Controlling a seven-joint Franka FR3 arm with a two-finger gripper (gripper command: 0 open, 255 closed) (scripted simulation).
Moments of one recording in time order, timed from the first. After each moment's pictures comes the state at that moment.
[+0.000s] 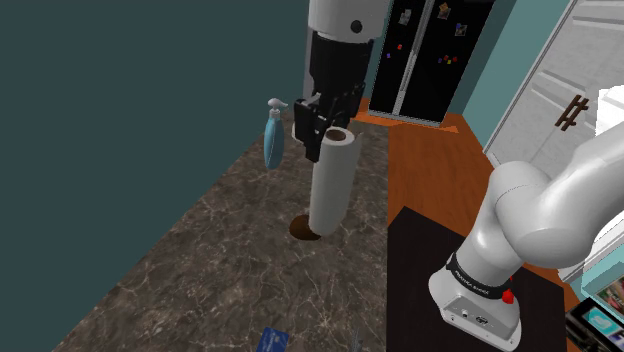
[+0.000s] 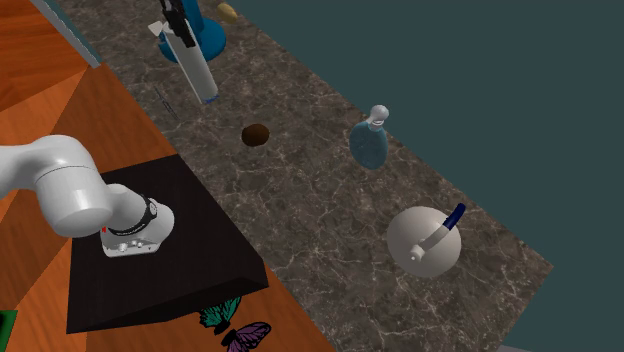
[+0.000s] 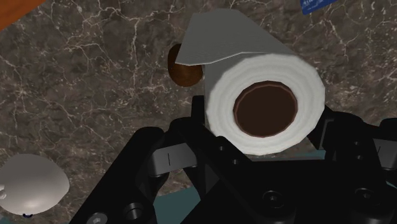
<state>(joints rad) 0.33 -0.48 0.31 -2.12 0.06 1.68 0.57</state>
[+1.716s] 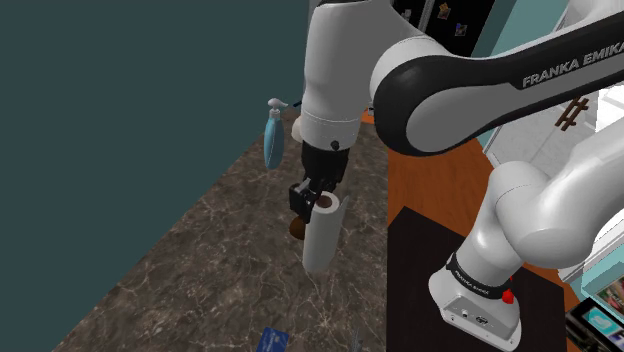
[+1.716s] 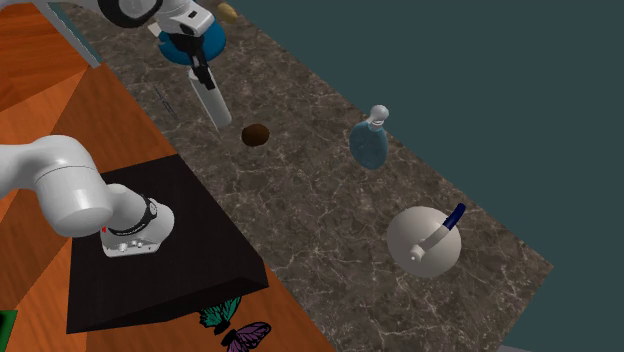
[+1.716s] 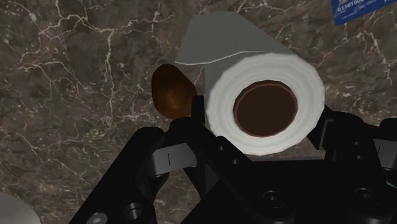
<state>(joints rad) 0.34 -0.44 0.35 -2.45 0.08 2.04 0.59</state>
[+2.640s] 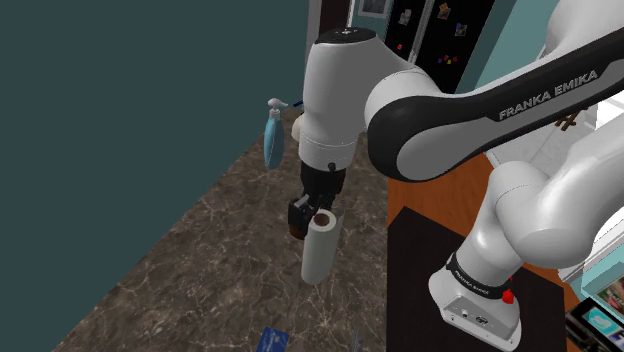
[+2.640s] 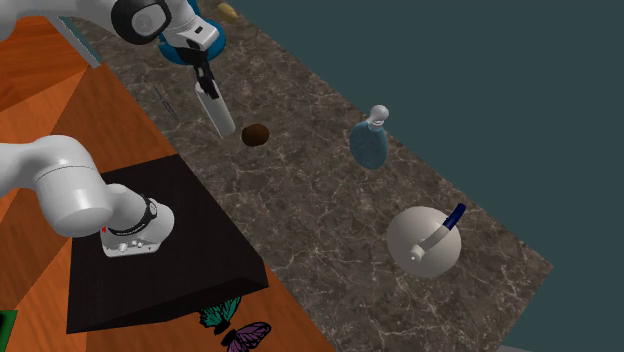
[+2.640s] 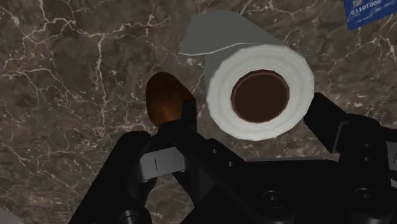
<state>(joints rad) 0.34 -0.41 0.36 -2.51 0.07 2.14 0.60</state>
